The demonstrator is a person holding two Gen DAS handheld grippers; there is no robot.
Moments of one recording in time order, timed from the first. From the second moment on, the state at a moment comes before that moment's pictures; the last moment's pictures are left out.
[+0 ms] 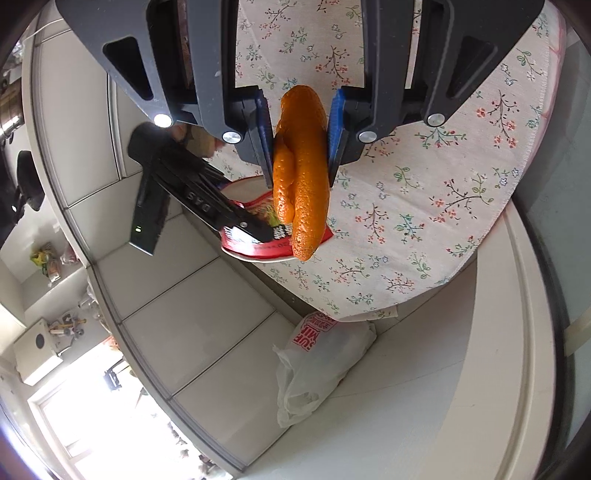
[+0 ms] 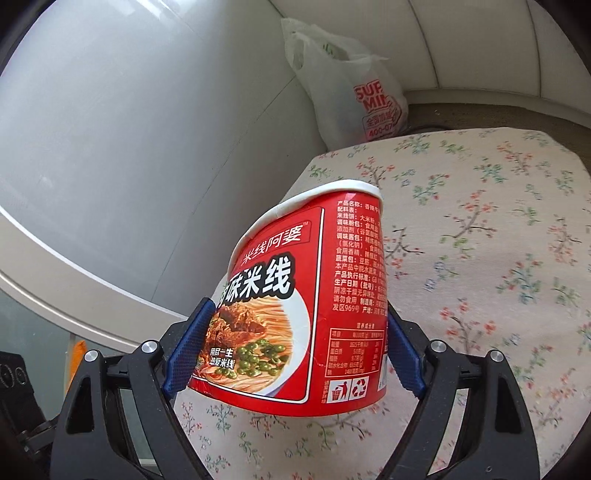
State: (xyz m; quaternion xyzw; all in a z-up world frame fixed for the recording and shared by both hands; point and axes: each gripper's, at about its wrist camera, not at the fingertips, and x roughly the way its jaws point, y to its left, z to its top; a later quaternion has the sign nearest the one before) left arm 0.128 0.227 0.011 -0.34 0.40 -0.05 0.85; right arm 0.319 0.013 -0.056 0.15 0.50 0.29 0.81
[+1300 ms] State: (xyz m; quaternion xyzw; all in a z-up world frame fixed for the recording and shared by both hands) left arm 0.147 0.005 -0.026 -0.19 0.45 -0.13 0.86; right arm 0.139 -0.368 0.005 0.12 0.32 -0.18 0.92
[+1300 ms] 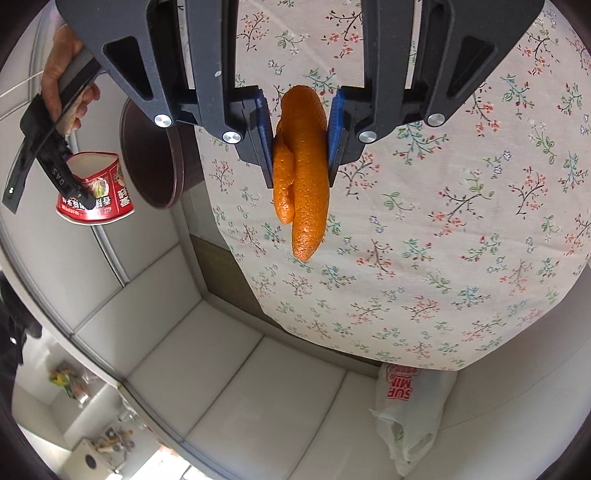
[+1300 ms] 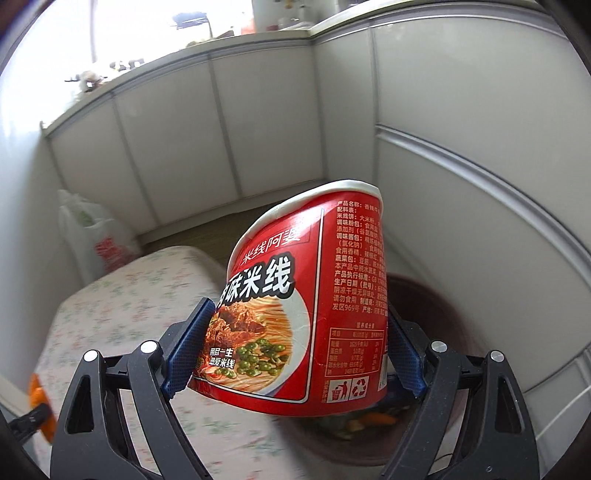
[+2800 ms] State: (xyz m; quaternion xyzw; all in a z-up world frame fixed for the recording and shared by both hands) left arm 0.045 -0.259 0.034 0.06 0.28 -0.16 0.95; right arm -0.066 -0.410 0.021 0.06 0.23 -0.37 0.90
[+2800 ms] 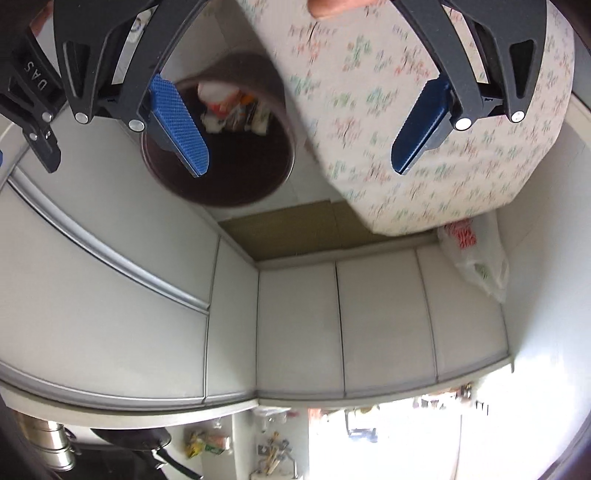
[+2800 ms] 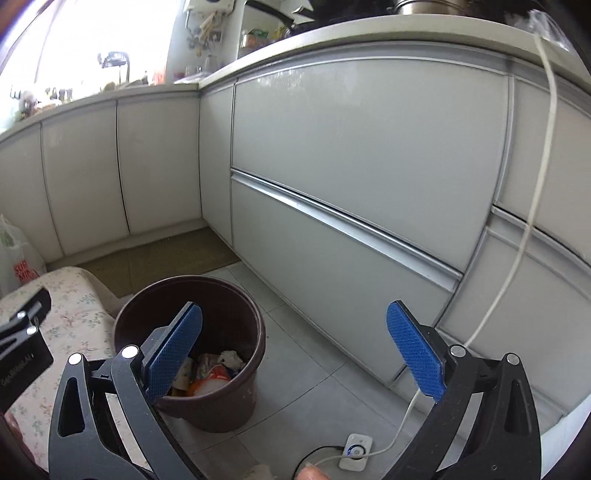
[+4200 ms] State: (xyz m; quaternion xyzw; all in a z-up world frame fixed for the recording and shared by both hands) left arm 0.023 -0.173 0.013 0.02 0.31 -0.15 0.94; right arm -0.081 -0.354 0.007 0.07 0.21 -0.29 0.93
